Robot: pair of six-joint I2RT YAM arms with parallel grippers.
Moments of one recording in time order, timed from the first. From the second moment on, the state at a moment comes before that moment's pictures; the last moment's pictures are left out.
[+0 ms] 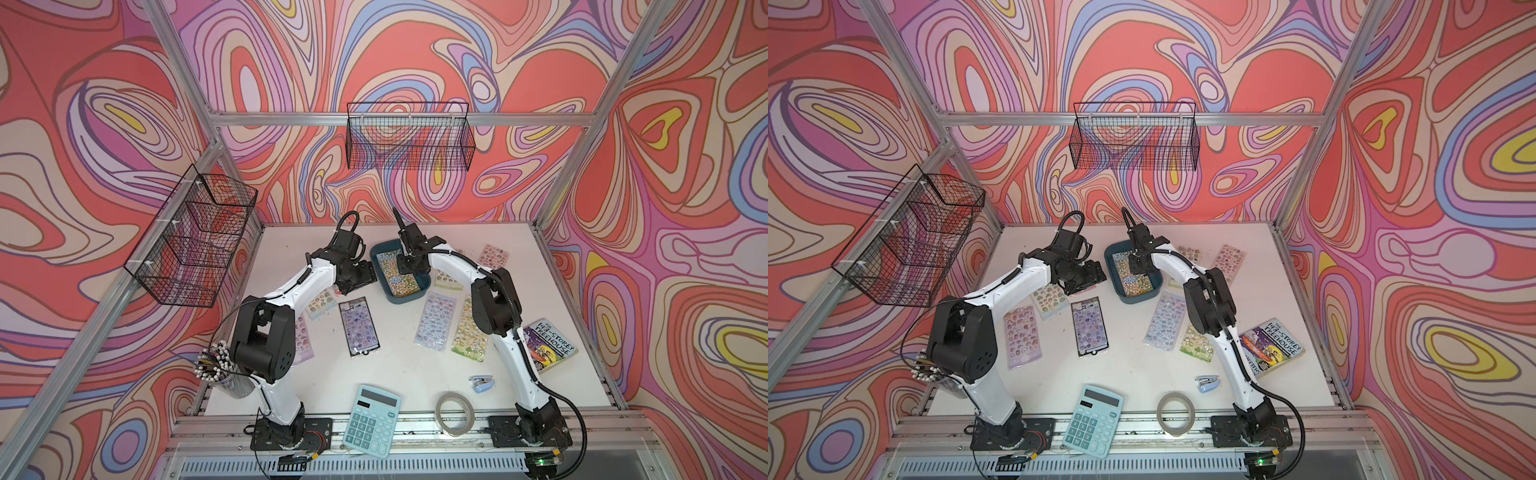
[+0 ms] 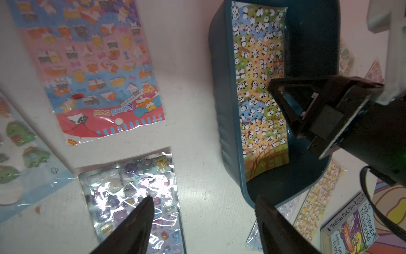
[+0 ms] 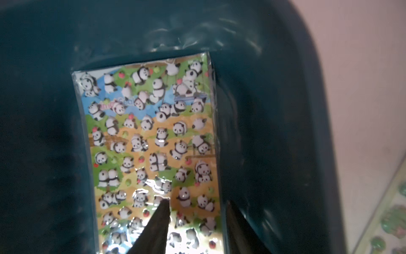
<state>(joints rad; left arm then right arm) -0.35 1.79 1.38 -0.67 0.19 -0.66 0.51 2.45 2.11 -0.72 0.01 0.30</state>
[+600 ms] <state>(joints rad) -0.37 1.98 1.50 -0.63 0.21 -0.70 0.48 2.32 1.80 -0.43 -0.32 0.45</state>
